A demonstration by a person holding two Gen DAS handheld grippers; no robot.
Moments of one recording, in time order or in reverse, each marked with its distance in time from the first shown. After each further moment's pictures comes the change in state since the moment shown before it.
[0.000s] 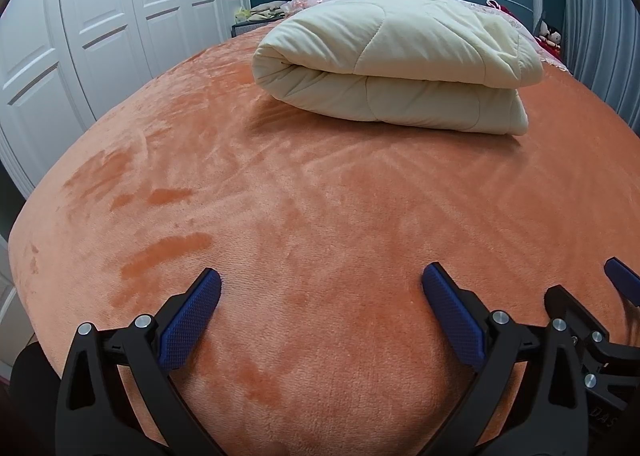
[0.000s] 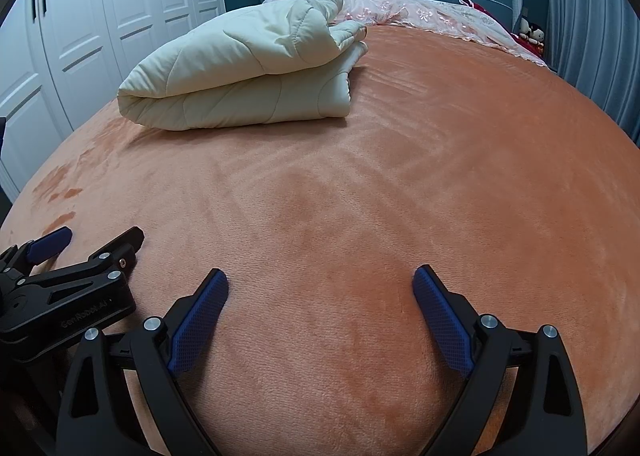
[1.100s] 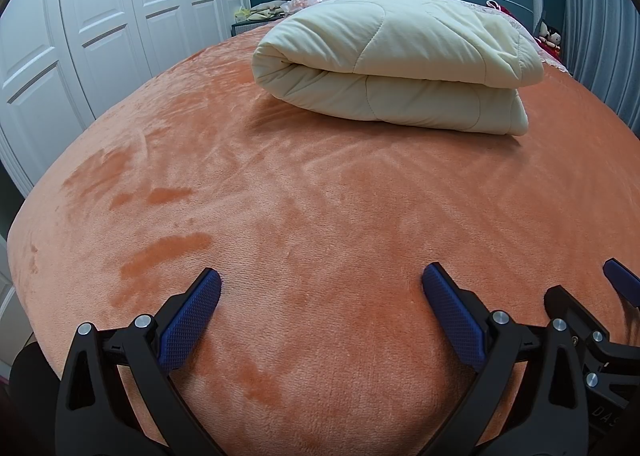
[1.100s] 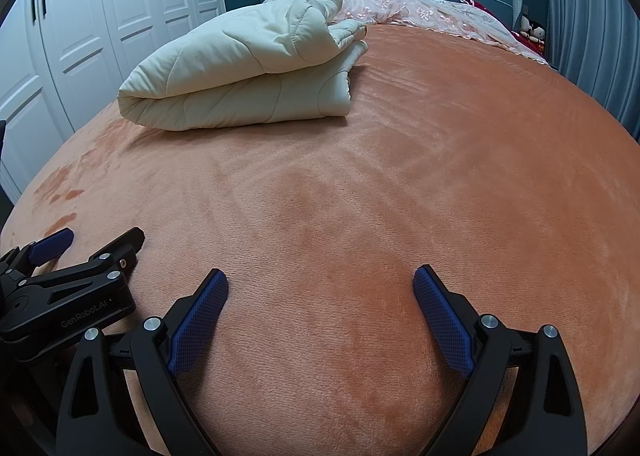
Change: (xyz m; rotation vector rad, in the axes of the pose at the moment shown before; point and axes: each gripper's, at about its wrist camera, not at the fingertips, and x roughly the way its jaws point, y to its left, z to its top) left arm 0.001 0.000 0.000 0.001 -0.001 0.002; right arm 0.001 0.000 -0.001 0.005 0.001 0.008
